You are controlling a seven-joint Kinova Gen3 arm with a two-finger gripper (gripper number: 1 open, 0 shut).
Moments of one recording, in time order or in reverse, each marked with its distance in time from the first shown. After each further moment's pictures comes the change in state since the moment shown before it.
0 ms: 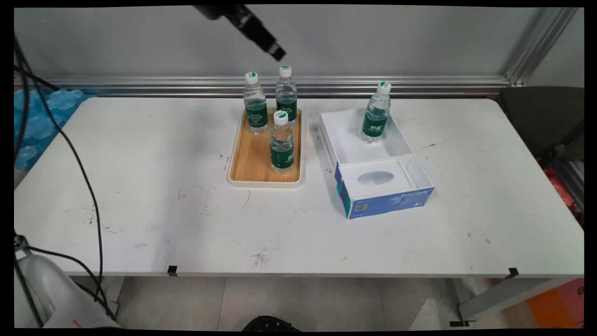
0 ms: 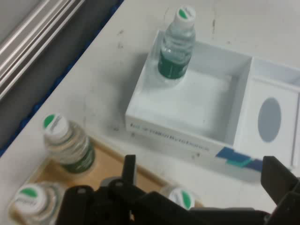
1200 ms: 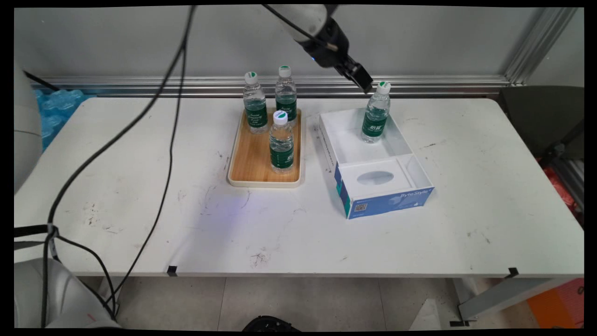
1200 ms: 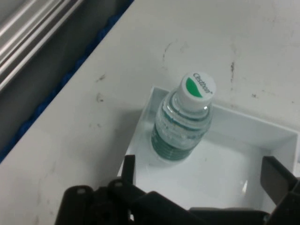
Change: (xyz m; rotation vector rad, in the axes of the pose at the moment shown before) arm 0.075 0.015 0.220 0.004 0.008 -0.020
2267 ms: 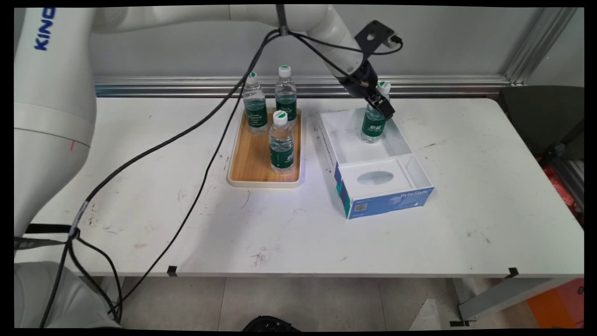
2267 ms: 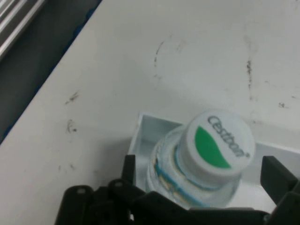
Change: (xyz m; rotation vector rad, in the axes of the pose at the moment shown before) arm 0.014 0.004 0.122 -0.019 -0.029 0.077
